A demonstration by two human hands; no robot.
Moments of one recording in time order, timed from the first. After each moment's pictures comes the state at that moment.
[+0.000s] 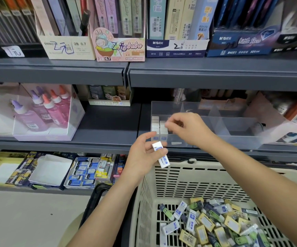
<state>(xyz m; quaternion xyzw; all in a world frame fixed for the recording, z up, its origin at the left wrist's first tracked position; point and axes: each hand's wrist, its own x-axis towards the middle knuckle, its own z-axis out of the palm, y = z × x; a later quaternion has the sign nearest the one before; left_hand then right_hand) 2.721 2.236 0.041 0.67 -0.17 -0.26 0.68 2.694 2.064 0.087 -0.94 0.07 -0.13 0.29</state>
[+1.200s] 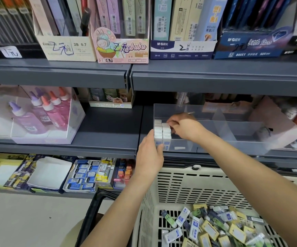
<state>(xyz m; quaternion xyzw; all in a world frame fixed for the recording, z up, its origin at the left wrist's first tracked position) 2.741 2.202 0.018 0.85 -0.24 -0.03 0.46 2.746 2.054 0.071 -0.95 0.18 0.01 0.25</state>
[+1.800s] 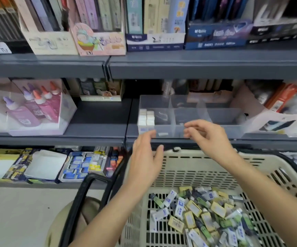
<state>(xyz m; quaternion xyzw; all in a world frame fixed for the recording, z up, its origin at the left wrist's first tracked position) 2.666 2.213 0.032 0.84 -0.29 0.03 0.46 2.602 2.034 0.062 -0.86 0.14 -0.20 0.45</state>
